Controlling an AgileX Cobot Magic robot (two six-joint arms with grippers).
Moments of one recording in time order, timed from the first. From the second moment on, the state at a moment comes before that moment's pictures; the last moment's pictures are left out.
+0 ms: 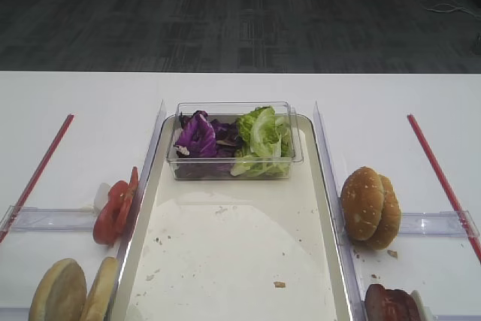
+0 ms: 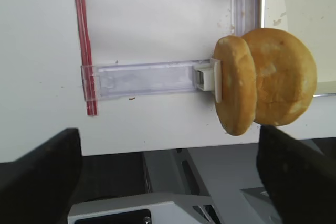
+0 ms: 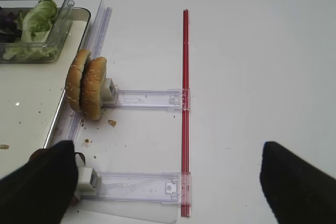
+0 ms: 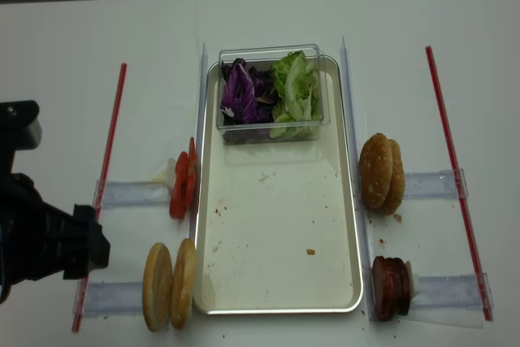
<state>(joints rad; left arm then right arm) -0.10 0.94 -0.77 -0.08 1.24 -0.12 0.04 -0.02 -0.47 0.04 1.11 0.00</state>
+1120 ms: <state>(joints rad) -0.40 0.99 -0.82 -0.15 1.24 -0.27 0.04 -0.02 -0.47 0.04 1.11 0.00</state>
